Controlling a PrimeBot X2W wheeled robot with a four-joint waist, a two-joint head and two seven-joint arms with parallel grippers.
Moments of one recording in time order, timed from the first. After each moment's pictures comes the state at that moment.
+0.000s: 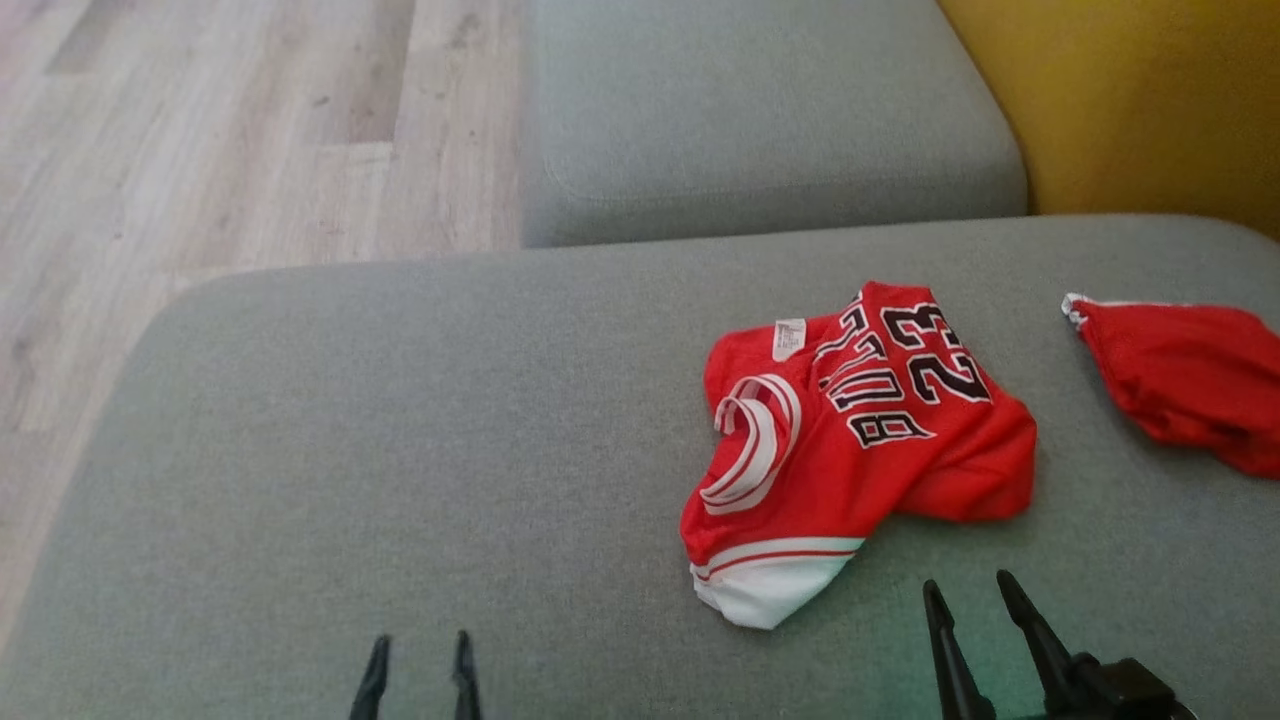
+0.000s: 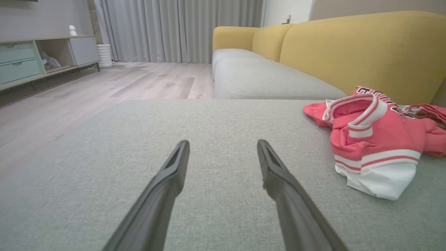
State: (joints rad) left arm 0.29 0.05 -0.27 0.15 -0.17 0.17 -0.25; right arm 0.23 -0.04 0.11 0.23 0.12 0.12 -0.26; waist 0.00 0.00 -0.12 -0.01
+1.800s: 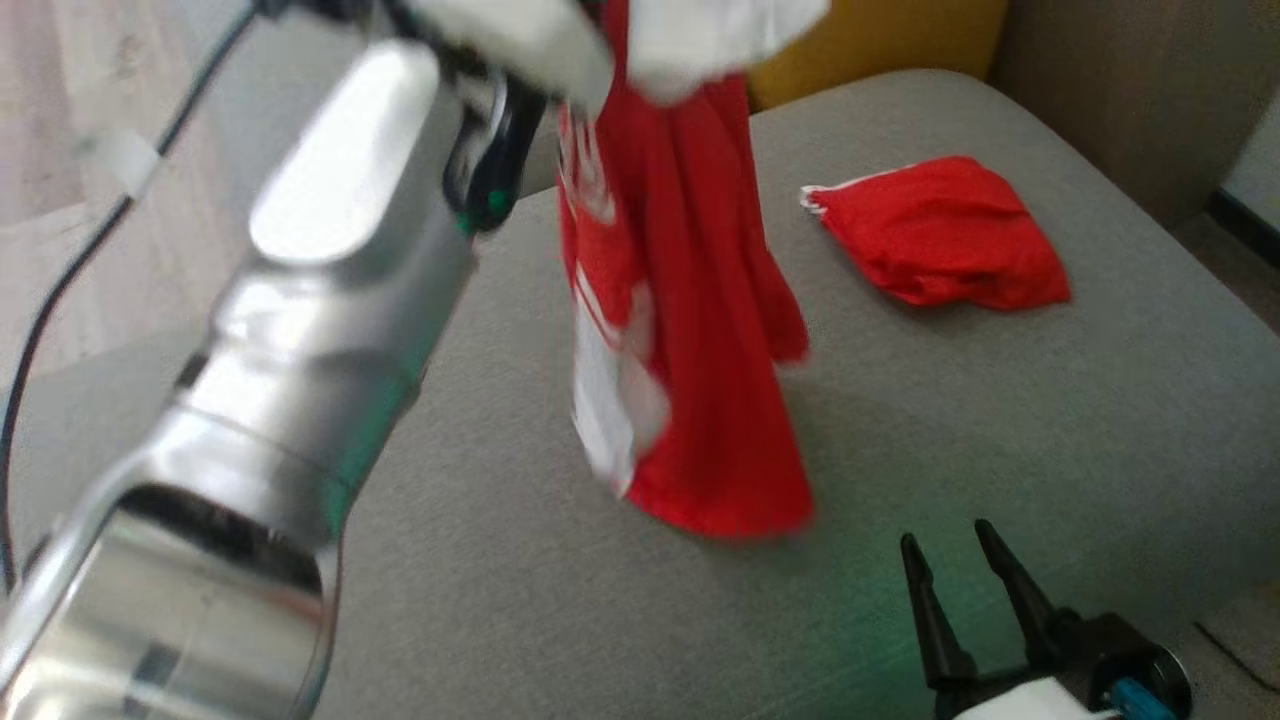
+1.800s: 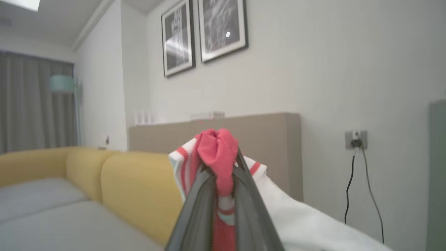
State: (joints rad) left arm -1.21 0.02 -0.64 0.79 -0.71 -0.09 -0.19; right arm 0.15 -0.06 0.16 0.22 0.11 0.12 -0.26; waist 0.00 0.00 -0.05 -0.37
